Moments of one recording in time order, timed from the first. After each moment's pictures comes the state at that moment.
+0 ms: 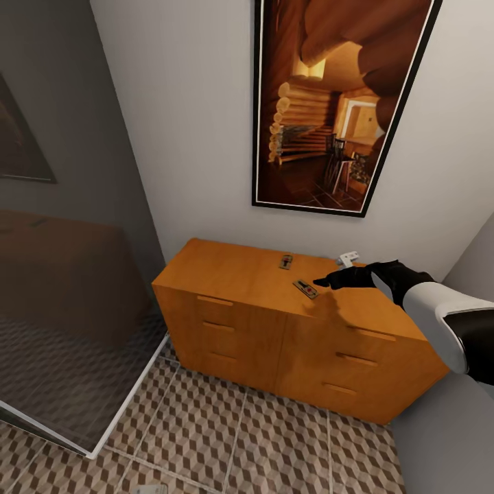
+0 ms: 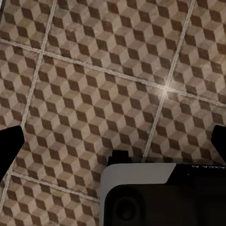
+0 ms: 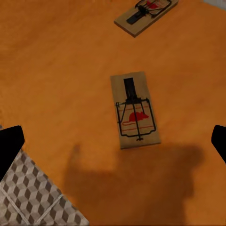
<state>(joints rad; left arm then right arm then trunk) -0.45 0.02 -0.30 0.07 0.33 -0.27 0.01 -1.41 -0.21 0.27 -0.02 0.02 0.22 0.69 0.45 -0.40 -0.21</state>
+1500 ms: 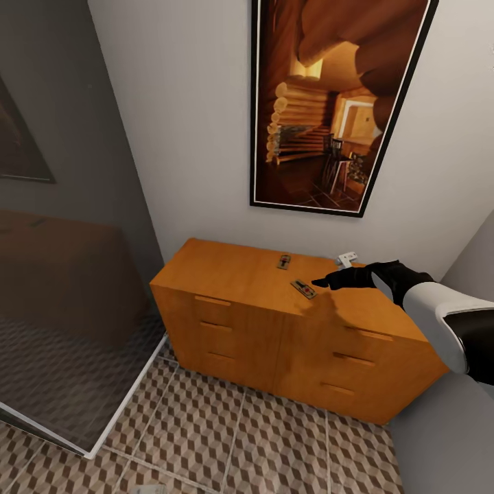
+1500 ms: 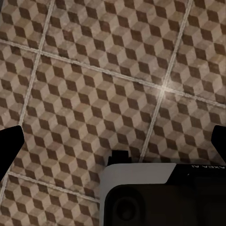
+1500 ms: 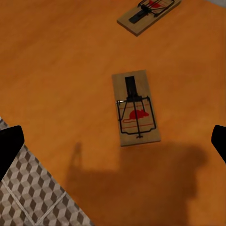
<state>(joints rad) -0.45 0.02 -0.30 0.07 0.33 -0.27 0.01 -1.41 -0.21 0.27 -0.02 0.02 0.22 0.71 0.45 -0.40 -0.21</state>
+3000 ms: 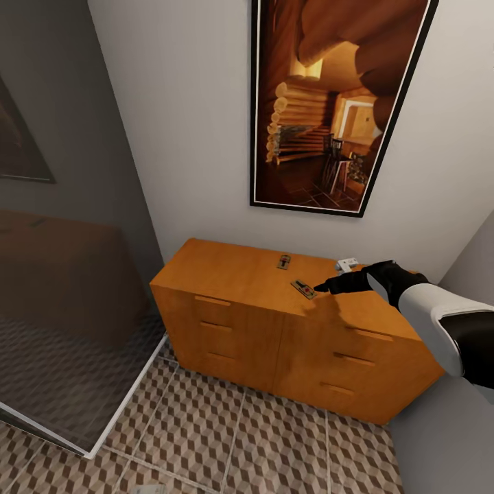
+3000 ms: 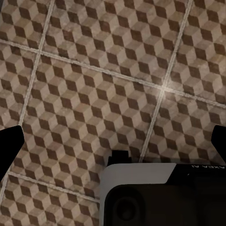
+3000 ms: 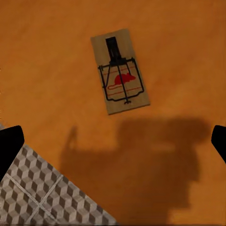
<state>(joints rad) -0.45 0.02 -0.30 0.07 0.33 -0.27 0.01 -1.40 -0.19 0.27 -0.04 0.02 0.38 0.61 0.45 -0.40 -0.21</state>
